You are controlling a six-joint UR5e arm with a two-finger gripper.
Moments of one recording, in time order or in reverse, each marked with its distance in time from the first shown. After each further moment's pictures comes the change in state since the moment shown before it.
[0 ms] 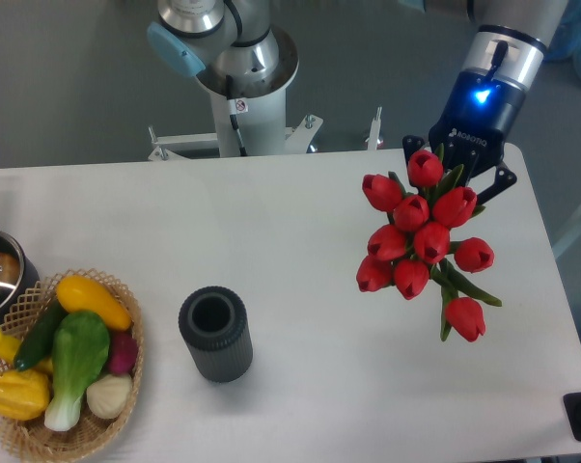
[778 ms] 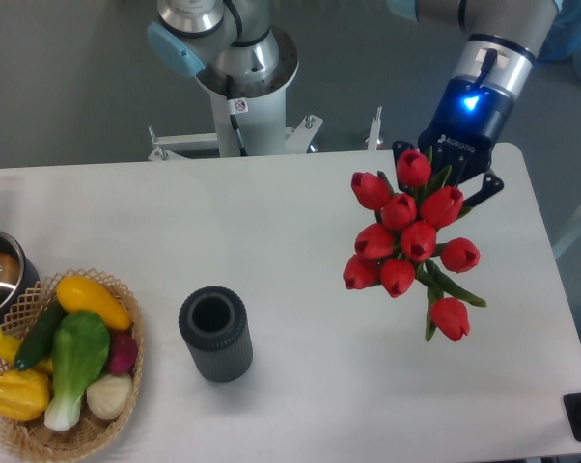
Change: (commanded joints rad) arm -0.046 -0.018 -0.049 0.060 -0.188 0.000
